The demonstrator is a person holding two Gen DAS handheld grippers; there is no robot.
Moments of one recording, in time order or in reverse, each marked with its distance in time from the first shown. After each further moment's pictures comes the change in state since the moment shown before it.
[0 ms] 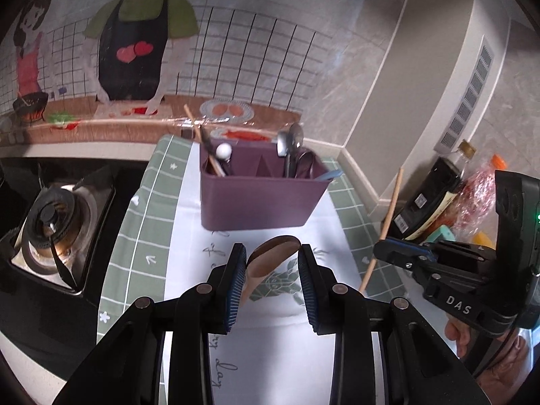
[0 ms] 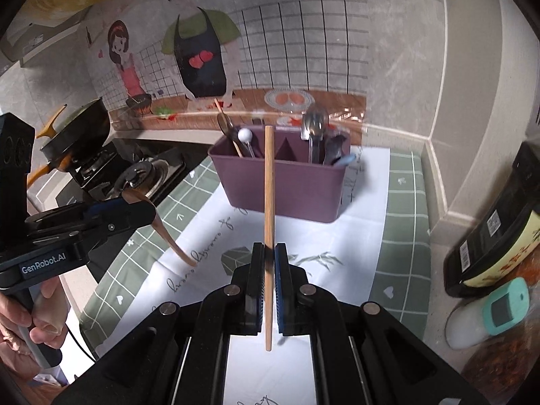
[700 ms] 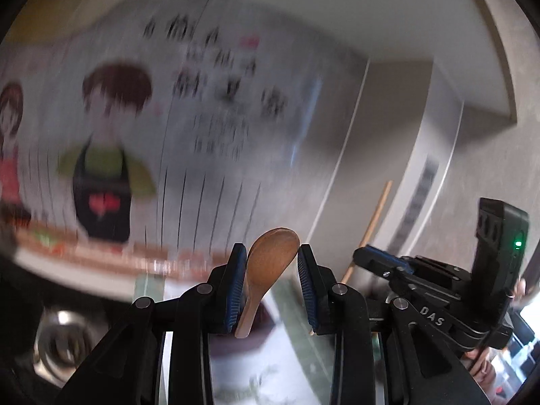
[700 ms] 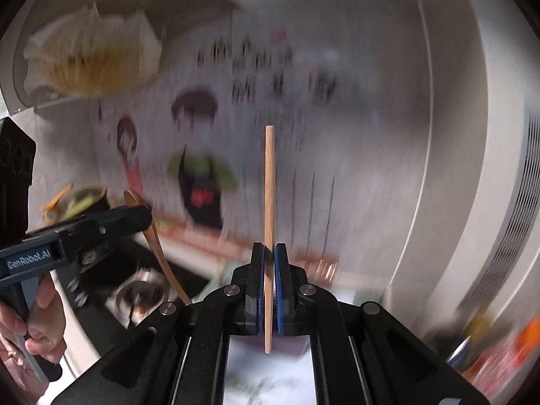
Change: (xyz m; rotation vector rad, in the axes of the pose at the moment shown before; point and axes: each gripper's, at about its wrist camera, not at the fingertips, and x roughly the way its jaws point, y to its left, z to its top) left arm -0.116 -0.040 0.159 0.081 -0.381 -0.146; right arm -0.134 0.020 0.147 -0.091 -0.428 -0.106
